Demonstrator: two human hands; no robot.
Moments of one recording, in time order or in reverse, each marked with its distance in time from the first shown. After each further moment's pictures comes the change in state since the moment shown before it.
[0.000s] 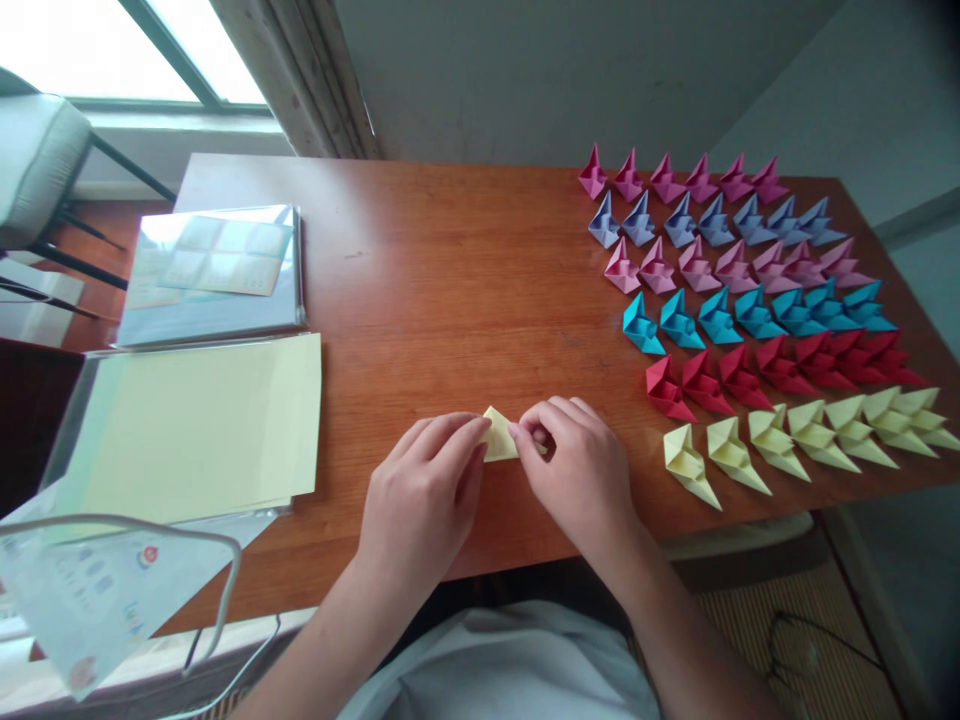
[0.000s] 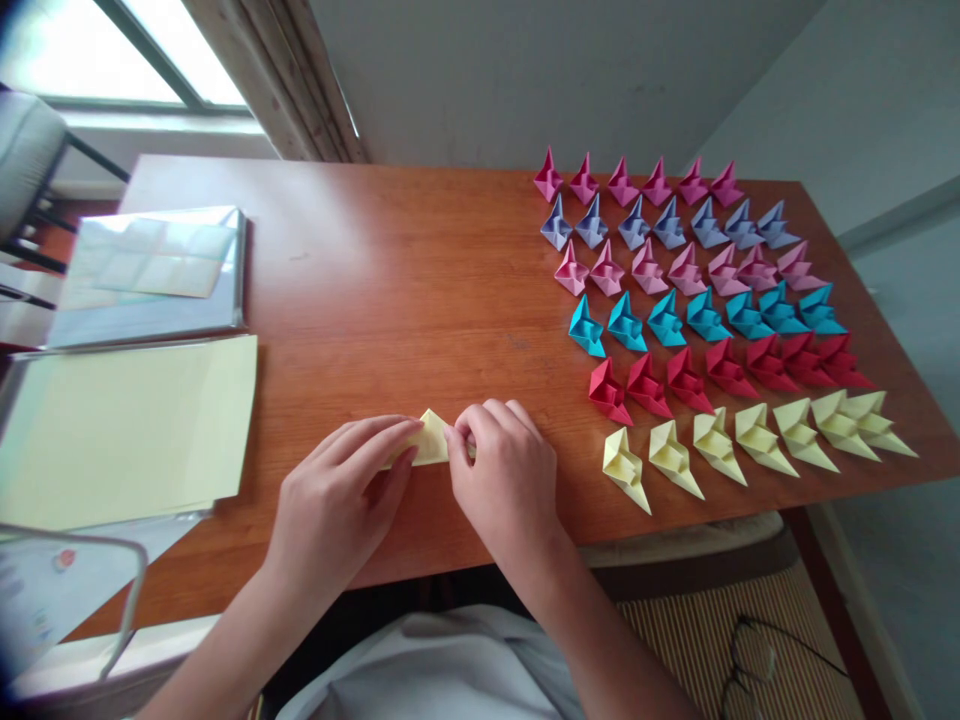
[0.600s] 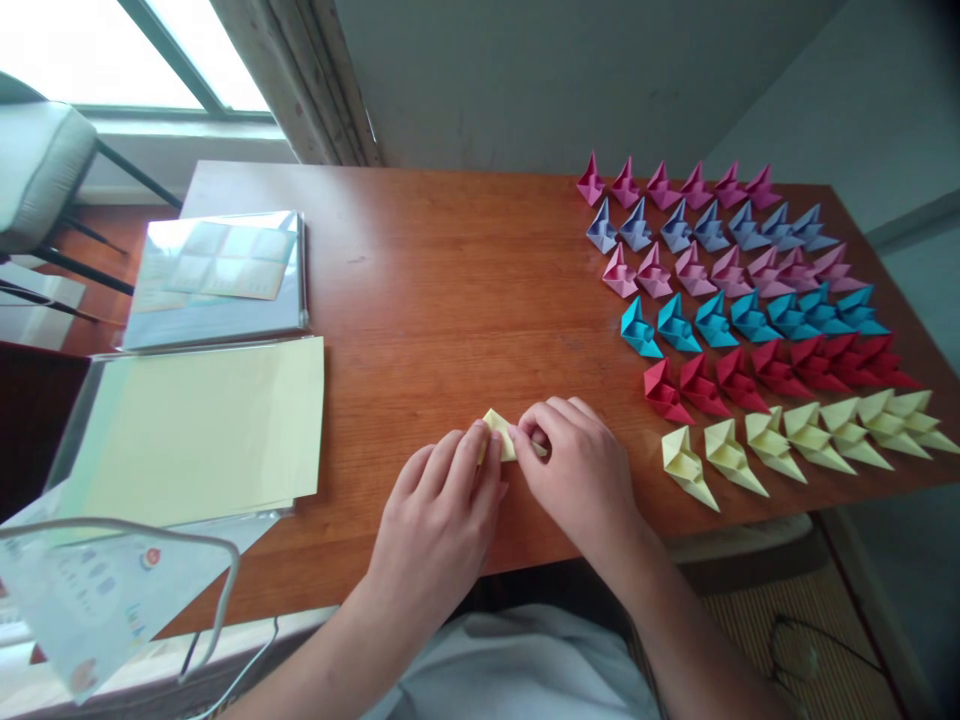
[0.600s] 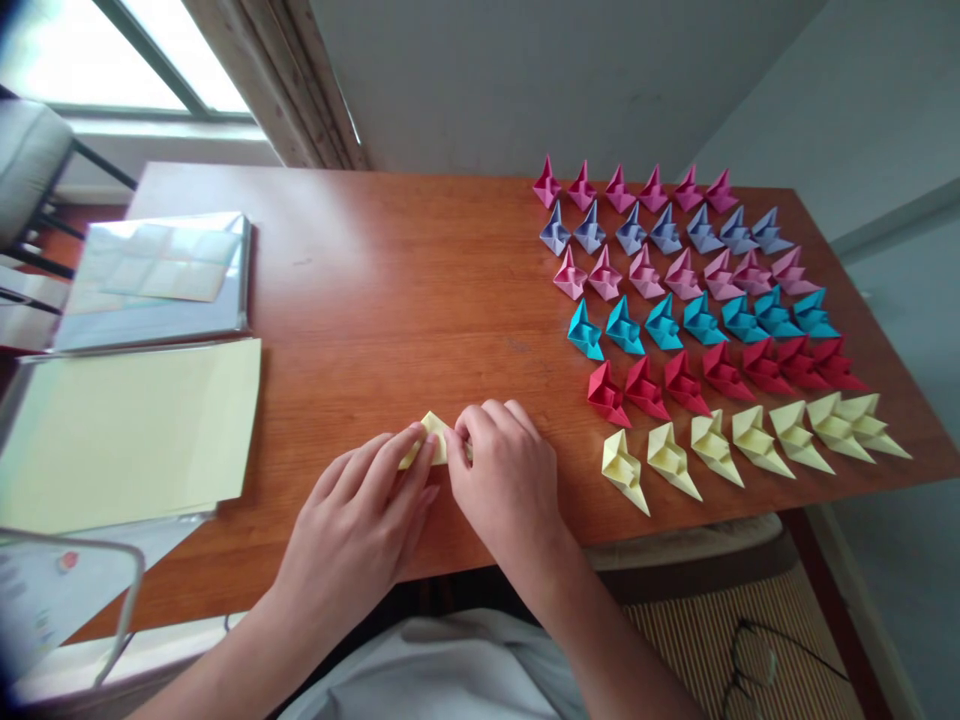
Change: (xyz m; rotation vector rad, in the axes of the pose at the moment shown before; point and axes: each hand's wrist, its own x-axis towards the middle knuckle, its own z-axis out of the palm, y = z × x) left_hand -0.016 0.009 0.000 0.360 -0.074 0.286; right_hand 0.003 -0.002 -0.004 -0.050 -0.056 -0.002
